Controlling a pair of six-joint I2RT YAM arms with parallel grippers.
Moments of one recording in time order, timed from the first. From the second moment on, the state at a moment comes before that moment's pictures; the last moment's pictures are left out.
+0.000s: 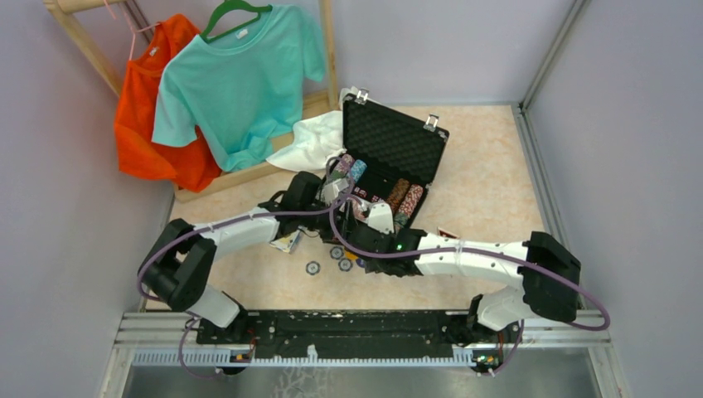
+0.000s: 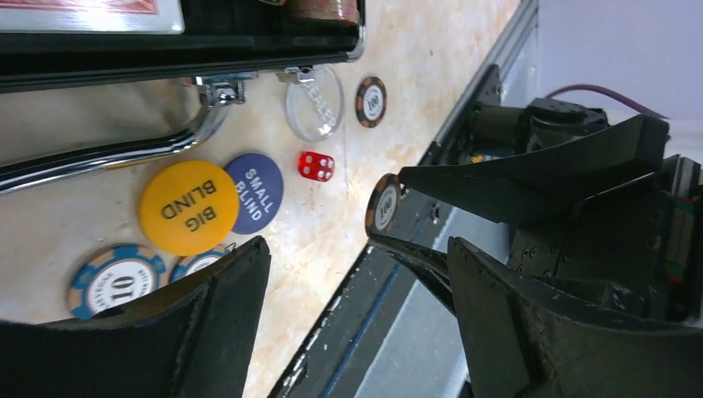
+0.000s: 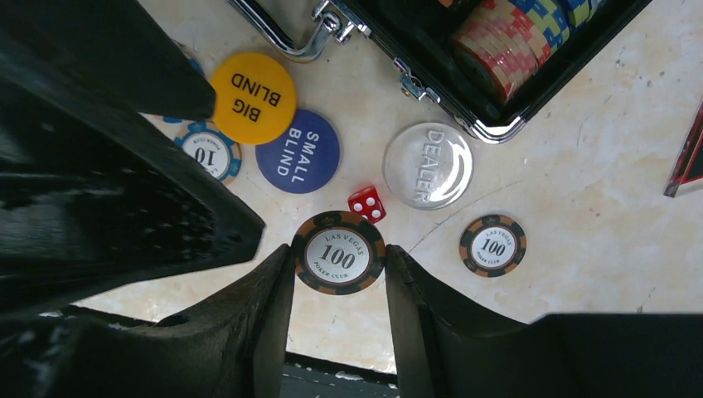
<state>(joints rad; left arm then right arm) -0.64 1.51 0.79 -0.02 0.68 -0.62 1.19 1.39 0.92 -0.69 0.49 0.87</state>
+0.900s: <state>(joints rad) -0.64 1.65 0.77 0.23 0.95 -0.75 1.19 1.38 0.95 -0.66 0.49 0.75</state>
